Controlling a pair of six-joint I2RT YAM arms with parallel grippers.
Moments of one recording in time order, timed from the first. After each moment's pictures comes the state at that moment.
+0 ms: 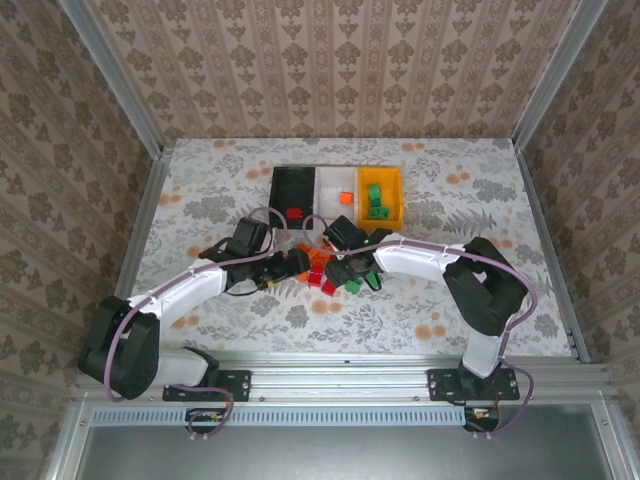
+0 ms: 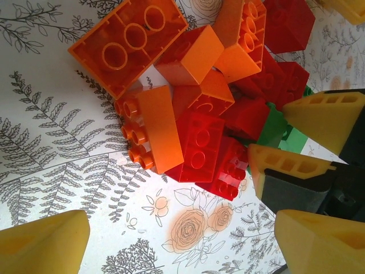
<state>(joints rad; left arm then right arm) -0.53 1.31 0.71 -0.37 0.40 -0.72 0.75 1.81 1.15 -0.51 0.07 0.22</state>
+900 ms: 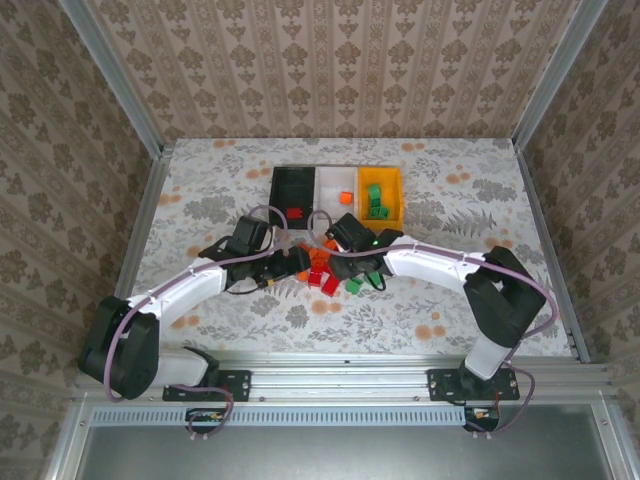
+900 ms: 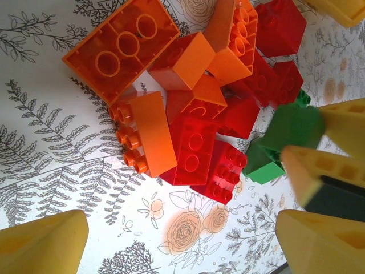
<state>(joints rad) -0.54 1.31 0.73 -0.37 0.40 -0.72 0.75 1.67 1.11 -0.49 0.13 0.24</state>
